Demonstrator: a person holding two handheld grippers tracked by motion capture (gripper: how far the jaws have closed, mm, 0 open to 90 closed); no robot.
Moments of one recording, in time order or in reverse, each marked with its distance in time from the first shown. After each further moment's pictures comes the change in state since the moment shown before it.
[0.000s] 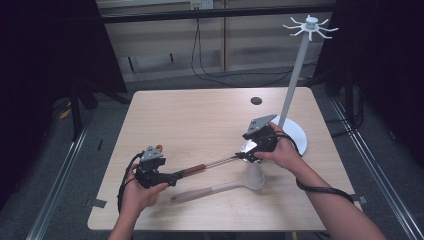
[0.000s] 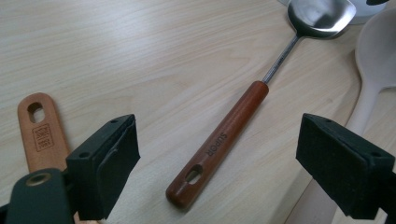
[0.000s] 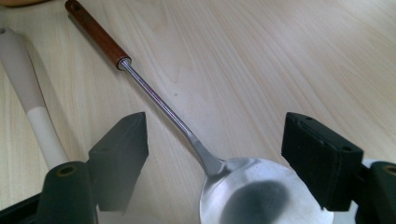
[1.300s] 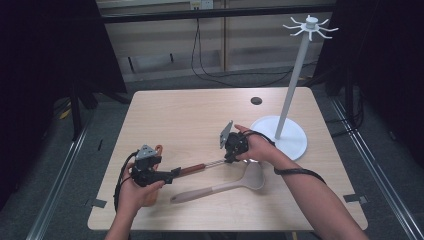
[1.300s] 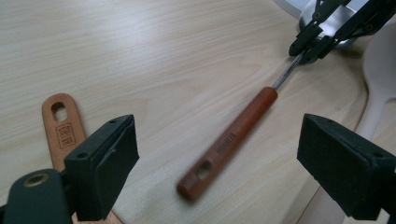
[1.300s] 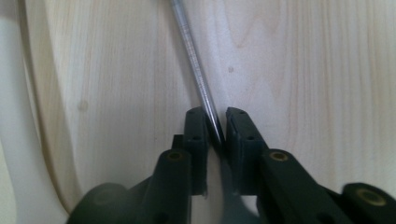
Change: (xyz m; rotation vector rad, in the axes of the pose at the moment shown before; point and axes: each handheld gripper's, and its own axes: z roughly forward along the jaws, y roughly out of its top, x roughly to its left) left arm 0.009 0.000 -0.005 -0.022 0.007 -0.022; right arm 0.007 0.028 0.077 0.371 0.230 -0.338
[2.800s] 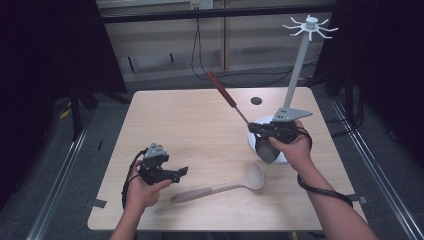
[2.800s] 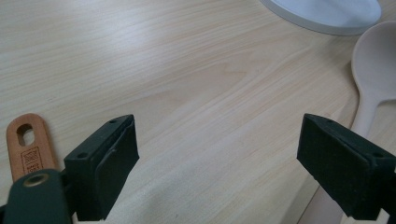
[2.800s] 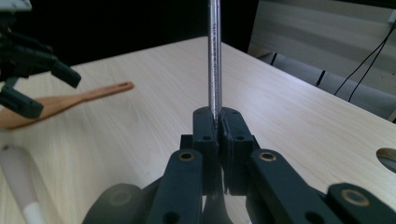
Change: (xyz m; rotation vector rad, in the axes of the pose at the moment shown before) left arm -0.014 0.008 0.015 0.003 -0.027 0.034; right arm 0.030 -0.085 -0.102 -0.783 -0.403 0.474
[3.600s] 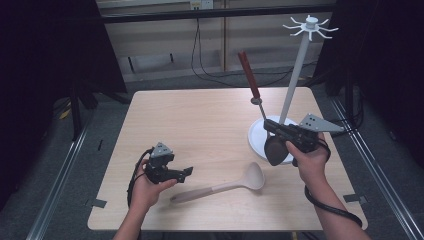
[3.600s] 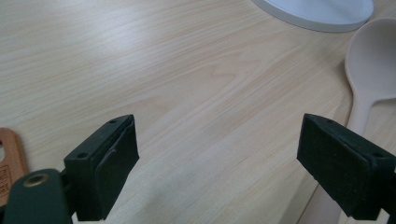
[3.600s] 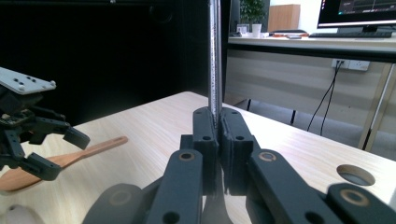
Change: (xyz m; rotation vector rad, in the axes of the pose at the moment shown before) left arm -0.008 0.005 0.011 0.018 -0.028 0.035; right arm 0.017 -0.006 -0.053 -0.236 -0.116 0.077
